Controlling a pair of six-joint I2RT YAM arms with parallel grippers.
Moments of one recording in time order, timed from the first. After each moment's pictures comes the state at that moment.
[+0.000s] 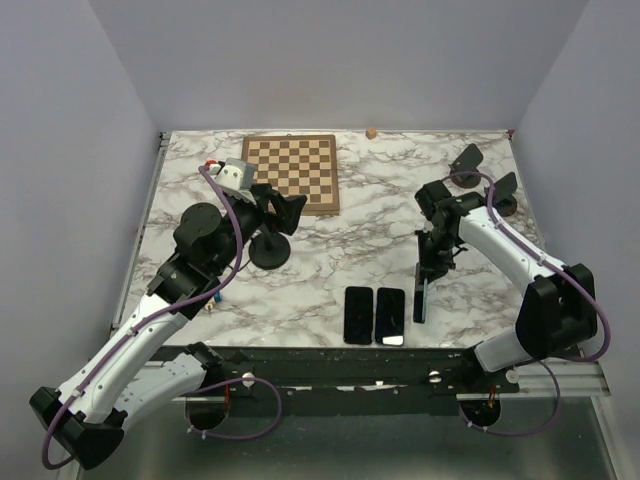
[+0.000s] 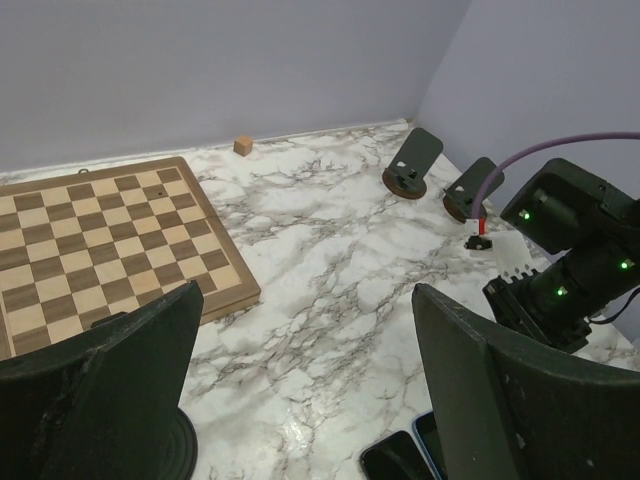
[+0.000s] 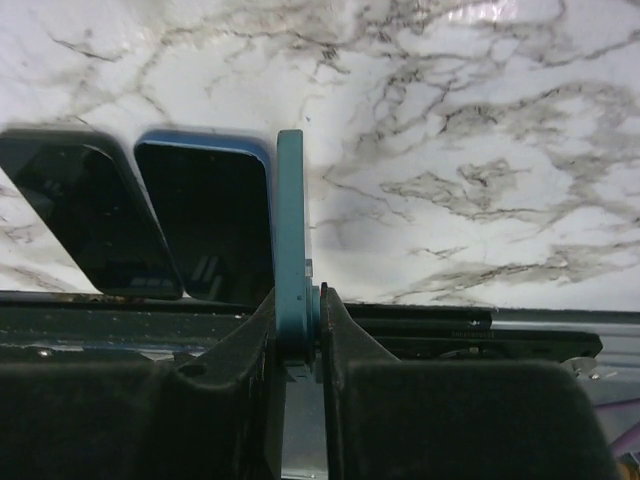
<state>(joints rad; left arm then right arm) -0.62 0.84 0.93 -0.04 -0.06 -0.27 0.36 1.49 1.16 -1.13 -0.05 0.42</state>
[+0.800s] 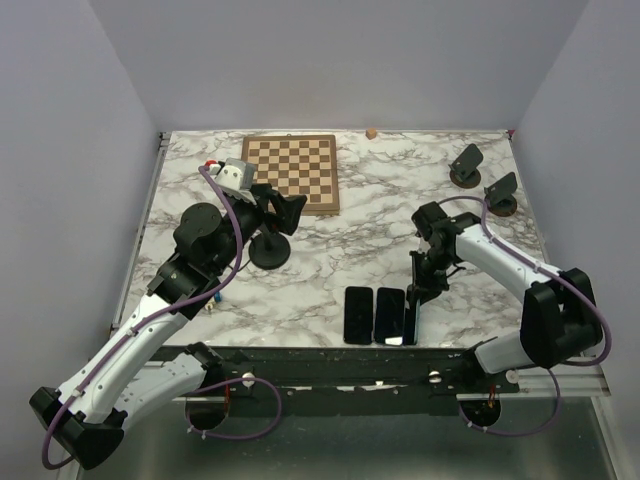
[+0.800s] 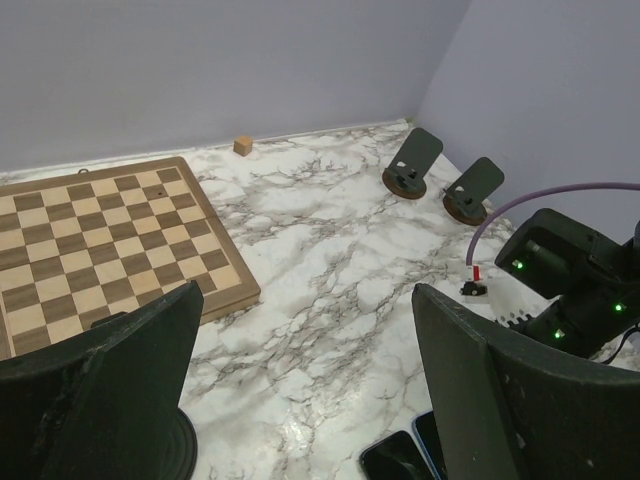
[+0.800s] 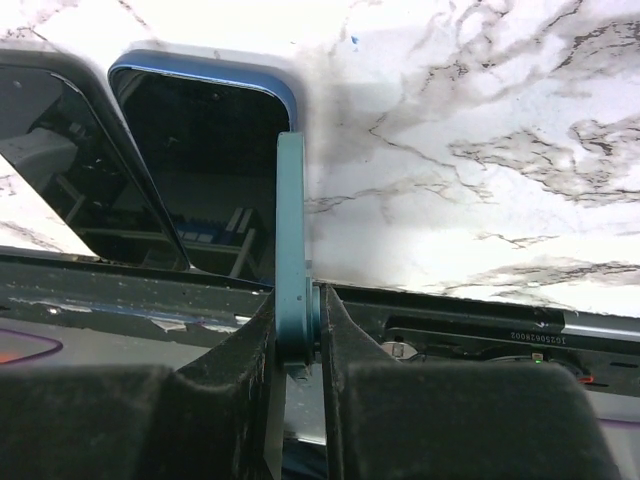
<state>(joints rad) -0.62 0.84 0.93 -0.04 -0.06 -0.27 0.40 1.44 0.95 -1.04 -0.19 0.48</state>
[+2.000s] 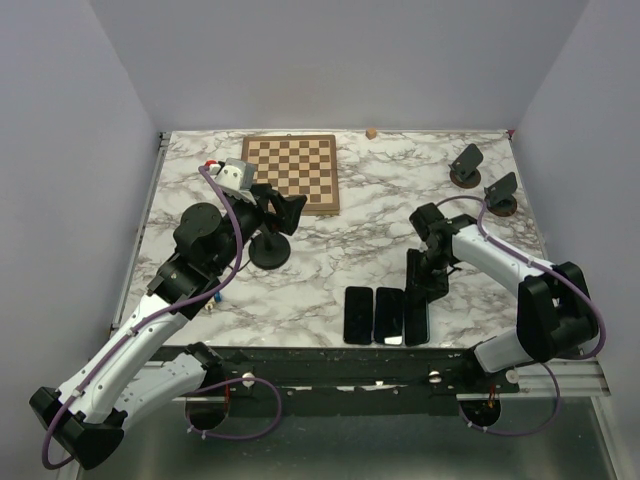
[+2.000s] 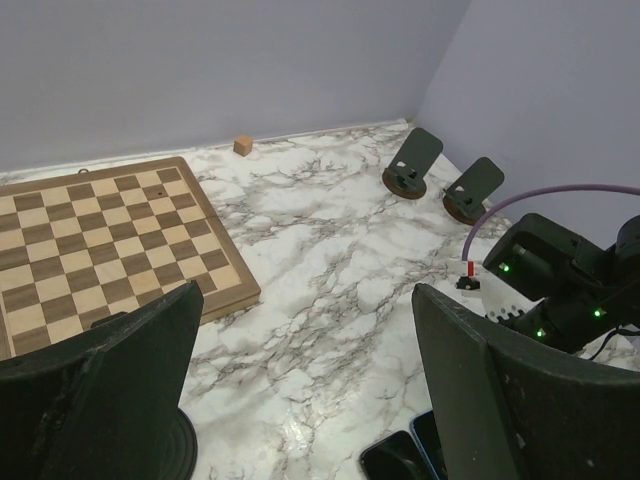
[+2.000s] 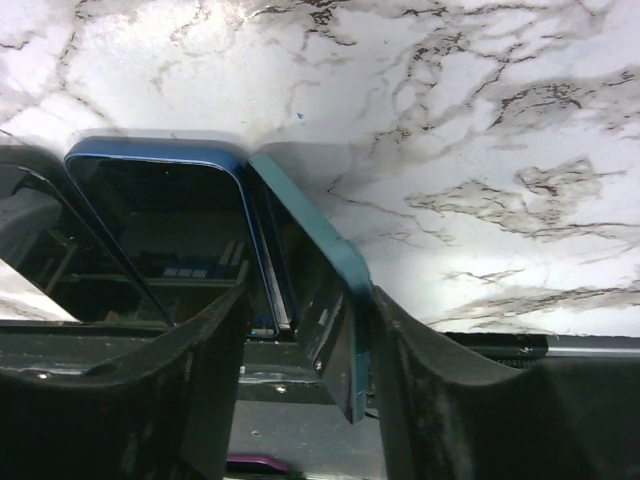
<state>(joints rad) -0.62 0.84 0.93 -0.04 -0.06 -0.27 0.40 1.48 0.93 -0.96 -0.09 0.53</state>
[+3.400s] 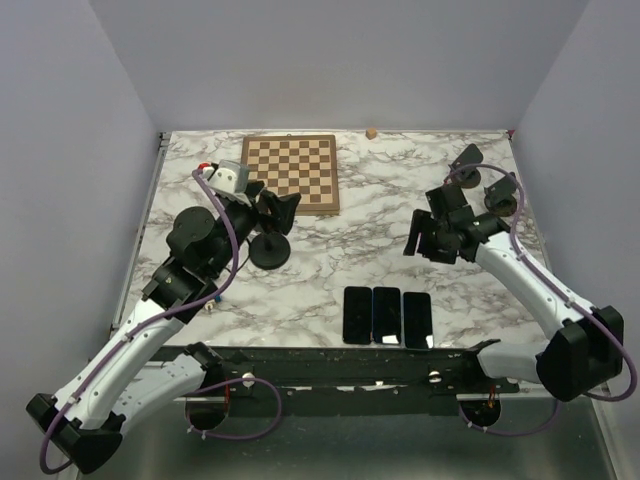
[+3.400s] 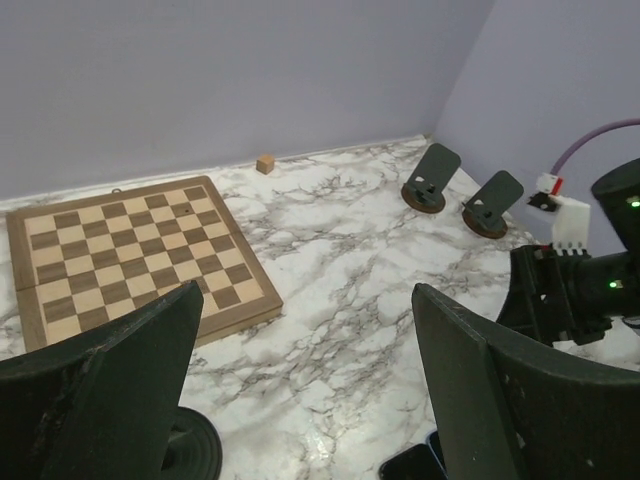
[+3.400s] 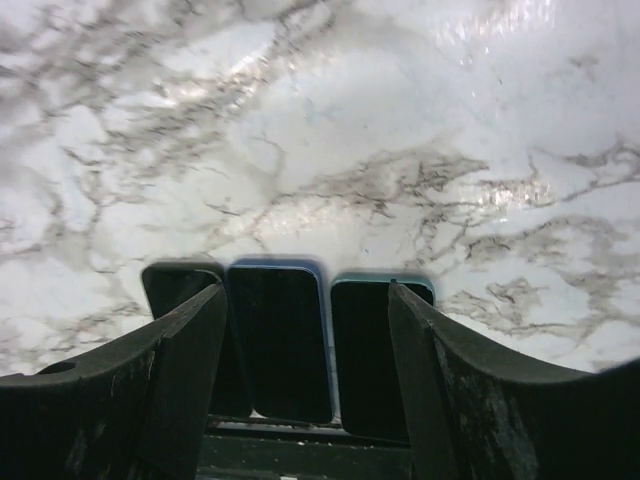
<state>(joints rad) -0.62 0.82 0.92 -0.04 -0.09 -0.23 0.40 1.30 1.02 -0.82 0.09 0.57</state>
